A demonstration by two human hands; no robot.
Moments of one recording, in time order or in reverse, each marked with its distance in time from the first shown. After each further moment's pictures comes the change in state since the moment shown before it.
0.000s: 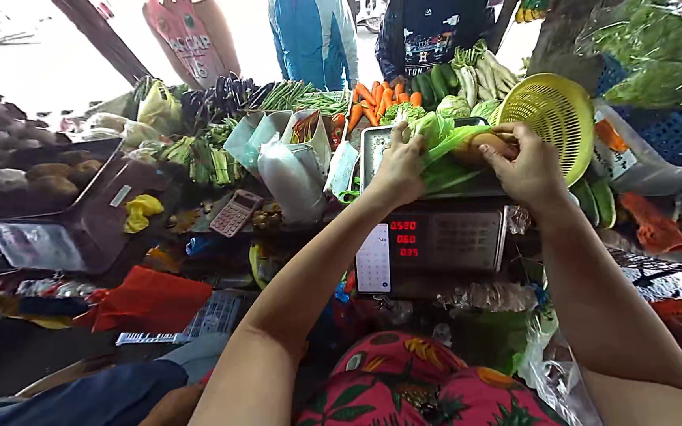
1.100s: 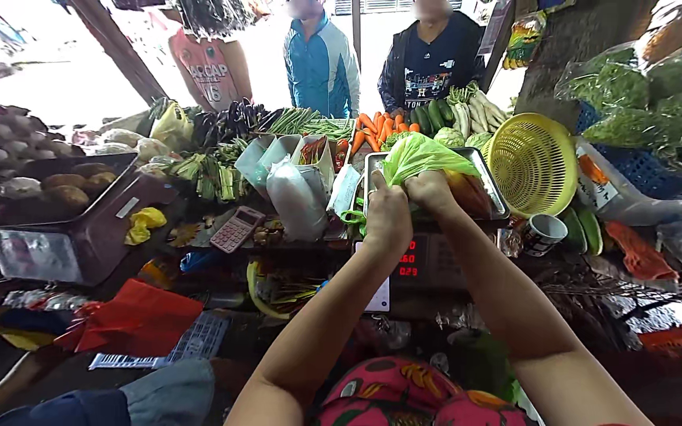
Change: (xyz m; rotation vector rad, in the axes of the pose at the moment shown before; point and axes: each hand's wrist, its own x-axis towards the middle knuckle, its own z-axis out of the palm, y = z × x) left_hand -0.050 0.022 0.009 0.266 0.134 -0.325; right_hand 0.028 -0.092 0.081 0.091 -0.278 0.188
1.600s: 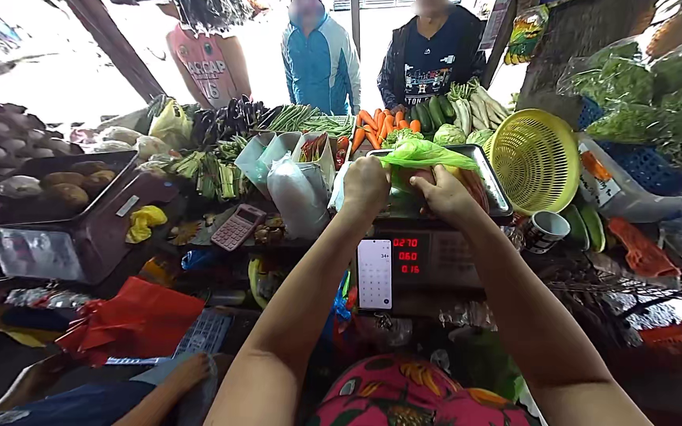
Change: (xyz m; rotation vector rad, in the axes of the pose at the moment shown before) left_hand 0.060 -0.034 -0.027 0.004 -0.034 -0.009; right_hand -0.026 0.013 -0.015 0.281 -0.131 0.067
